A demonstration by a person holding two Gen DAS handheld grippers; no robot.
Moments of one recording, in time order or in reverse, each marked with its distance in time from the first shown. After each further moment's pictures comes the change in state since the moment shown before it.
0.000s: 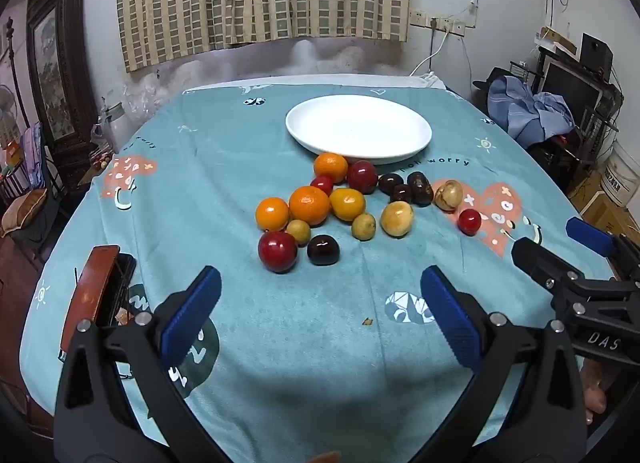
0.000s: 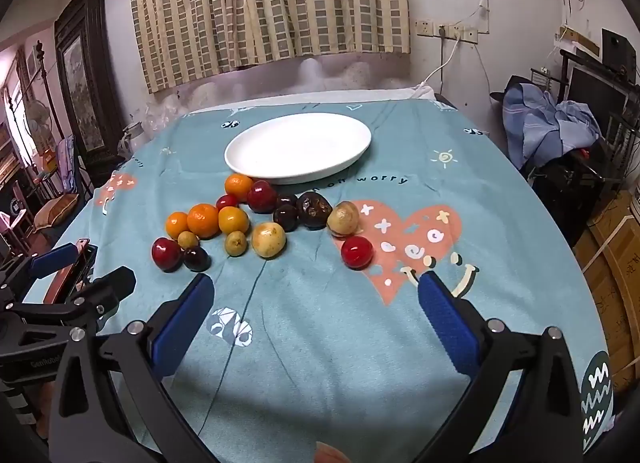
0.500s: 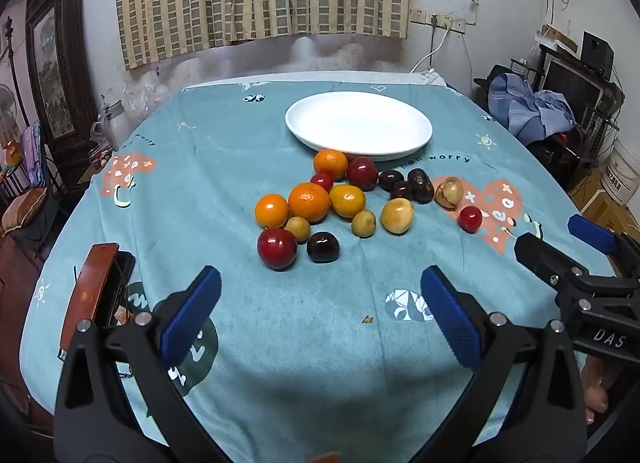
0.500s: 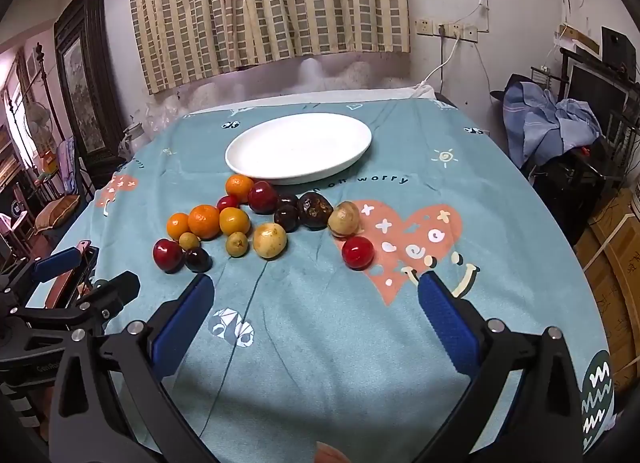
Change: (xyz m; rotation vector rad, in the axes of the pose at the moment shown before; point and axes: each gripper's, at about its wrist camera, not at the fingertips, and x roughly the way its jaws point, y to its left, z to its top) left arm -0.002 0.001 -0.005 -0.010 0.005 -0.007; right arm 0.002 -0.001 -0.001 0.009 0.001 0.007
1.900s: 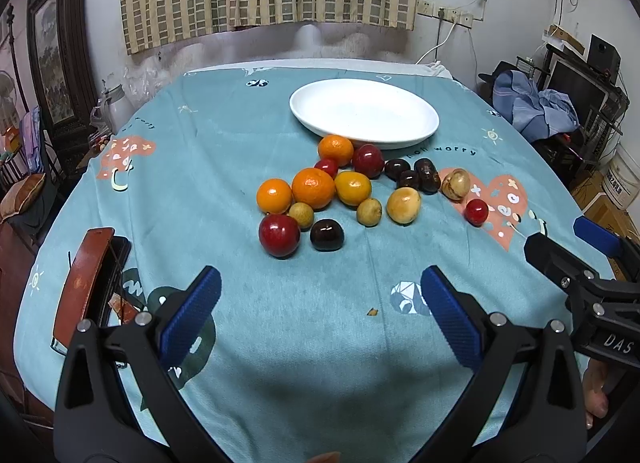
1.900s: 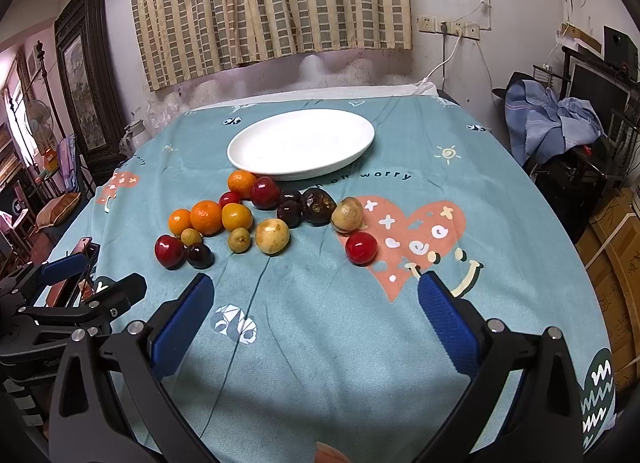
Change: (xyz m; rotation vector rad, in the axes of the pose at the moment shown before) left arm 0.017 0.006 -0.003 -0.021 0.044 -0.001; right arm -0.001 0.003 0.000 -0.005 0.003 0.003
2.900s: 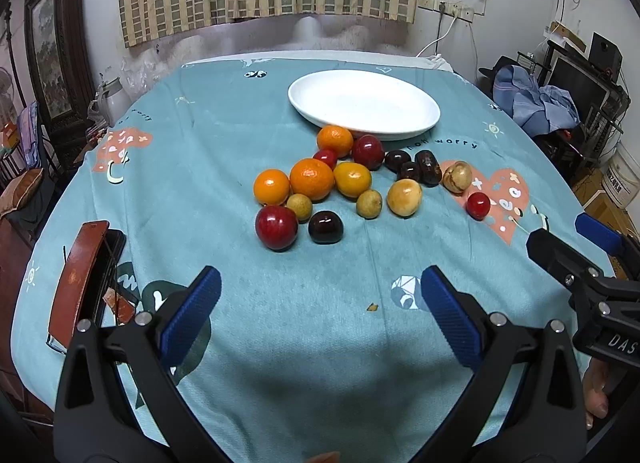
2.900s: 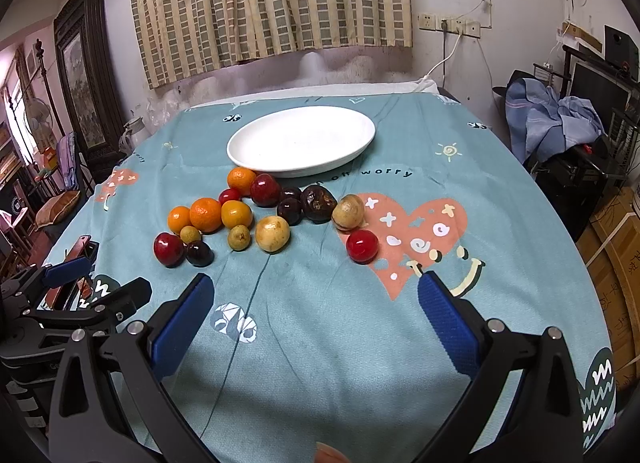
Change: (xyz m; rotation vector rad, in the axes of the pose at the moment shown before) left arm 0.008 -0.003 -0.006 -0.004 0.024 -0.005; right arm 0.005 0.003 -0.006 0.001 0.007 0.001
